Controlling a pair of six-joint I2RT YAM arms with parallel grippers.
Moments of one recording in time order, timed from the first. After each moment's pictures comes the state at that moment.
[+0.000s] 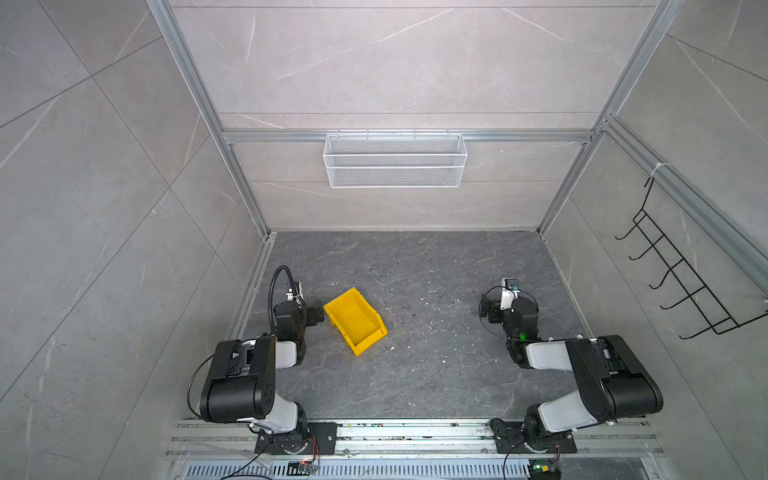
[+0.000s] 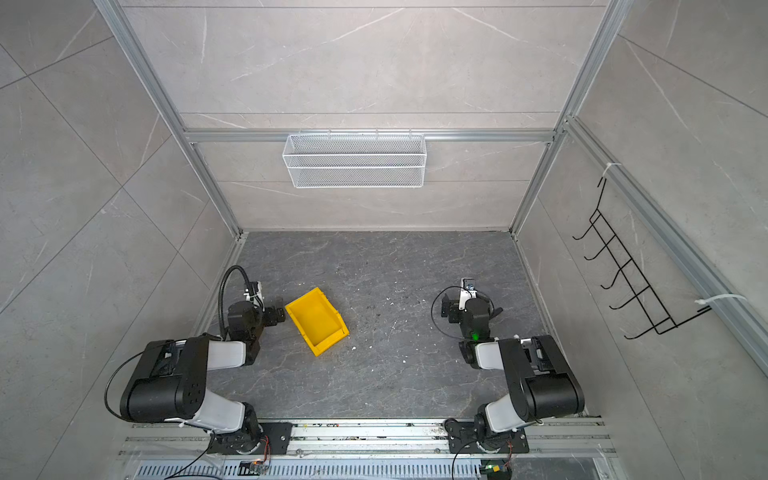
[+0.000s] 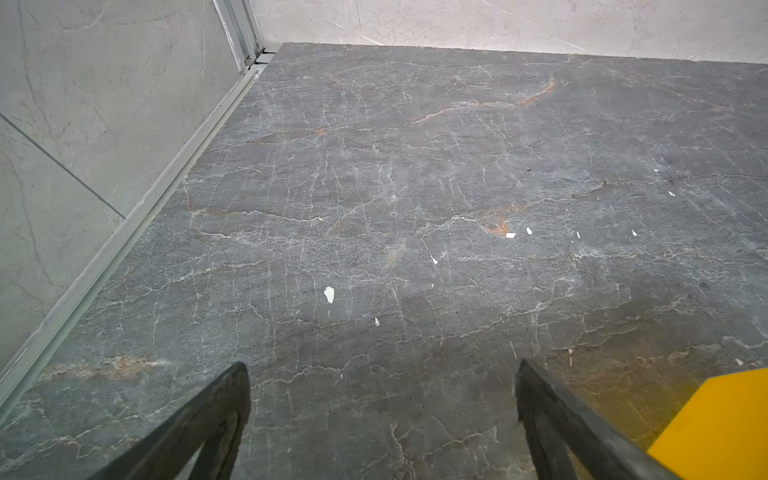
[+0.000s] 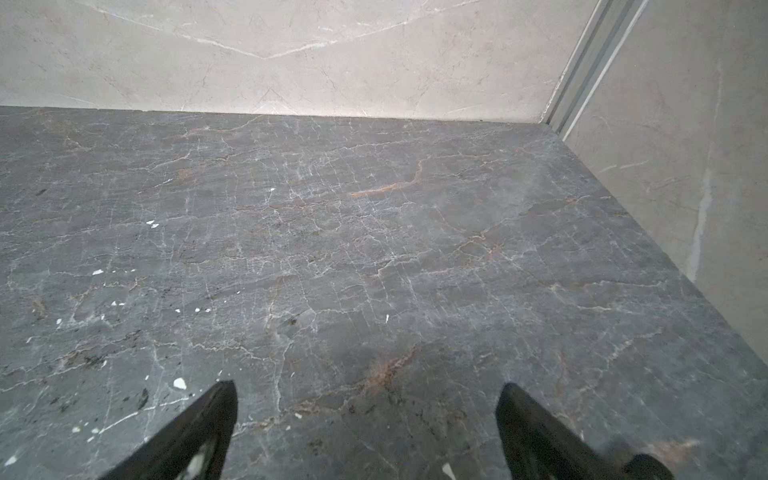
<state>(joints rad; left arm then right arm) 0.06 1.51 0.35 0.71 -0.04 0.00 0.11 1.51 0.34 0.81 0.13 0.00</state>
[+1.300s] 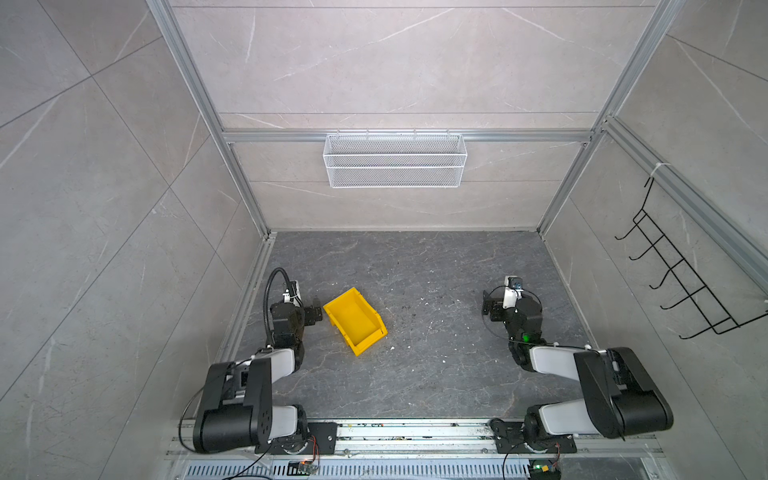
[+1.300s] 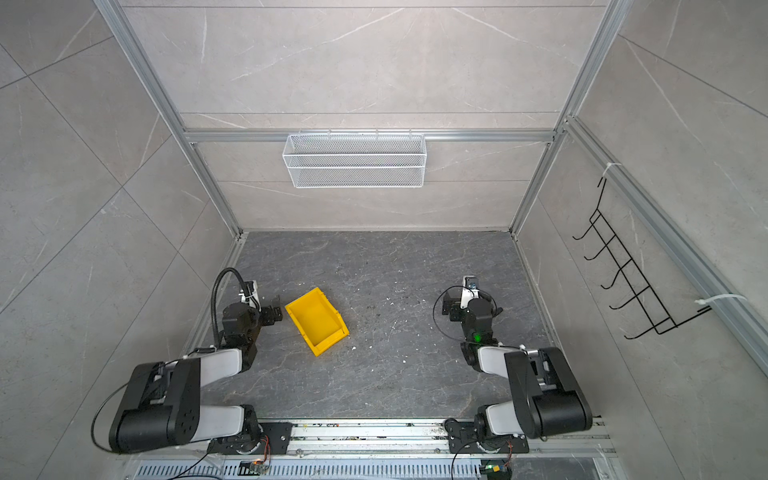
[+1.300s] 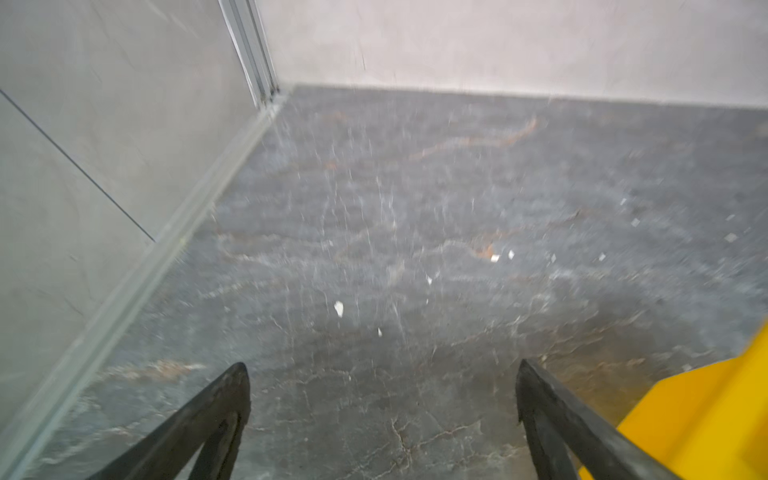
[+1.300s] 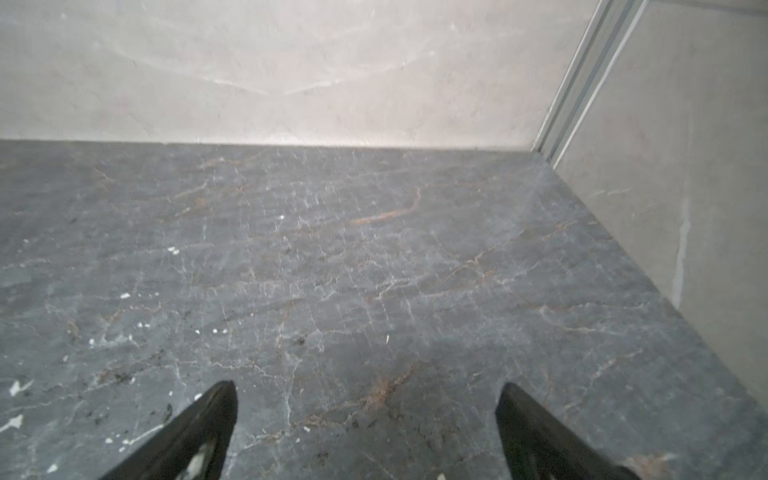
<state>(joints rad) 0.04 1.29 0.31 0.64 -0.05 0.00 0.11 1.37 0.32 0.78 0.12 0.00</state>
